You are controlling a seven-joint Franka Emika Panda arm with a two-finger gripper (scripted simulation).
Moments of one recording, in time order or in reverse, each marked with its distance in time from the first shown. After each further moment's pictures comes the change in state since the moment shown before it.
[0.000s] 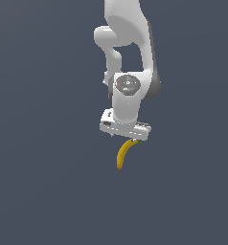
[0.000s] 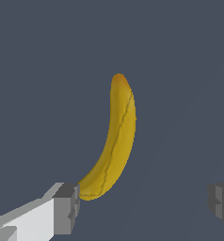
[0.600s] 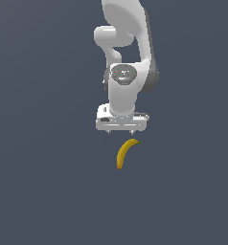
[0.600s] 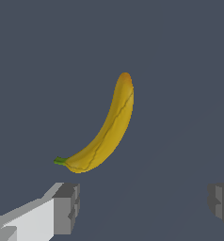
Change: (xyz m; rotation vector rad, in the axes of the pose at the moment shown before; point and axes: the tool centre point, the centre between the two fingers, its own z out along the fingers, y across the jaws) arm -0.008 0.015 -0.027 -0.002 -0.010 -0.232
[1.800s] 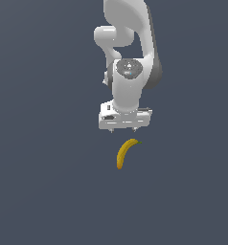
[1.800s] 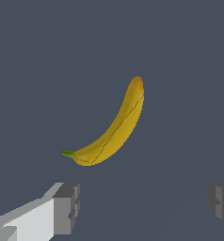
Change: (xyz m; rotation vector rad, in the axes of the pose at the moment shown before) arm -0.003 -0.011 -0.012 -0.007 0.016 -0.106
